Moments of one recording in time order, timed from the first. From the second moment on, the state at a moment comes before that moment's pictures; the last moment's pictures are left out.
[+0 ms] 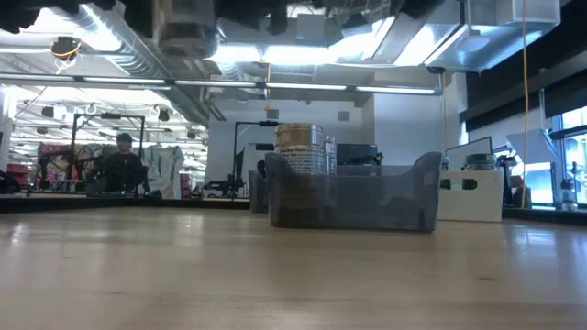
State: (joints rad) left arm -0.40 0.90 0.35 0.60 -0.31 0.08; right arm 0.31 2.03 1.34 0.71 0.46 -0.19
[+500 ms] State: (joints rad) left arm -0.40 1.02 0.36 0.69 -0.33 0.09; right arm 0.29 2.07 1.38 0.71 0.46 -0.18
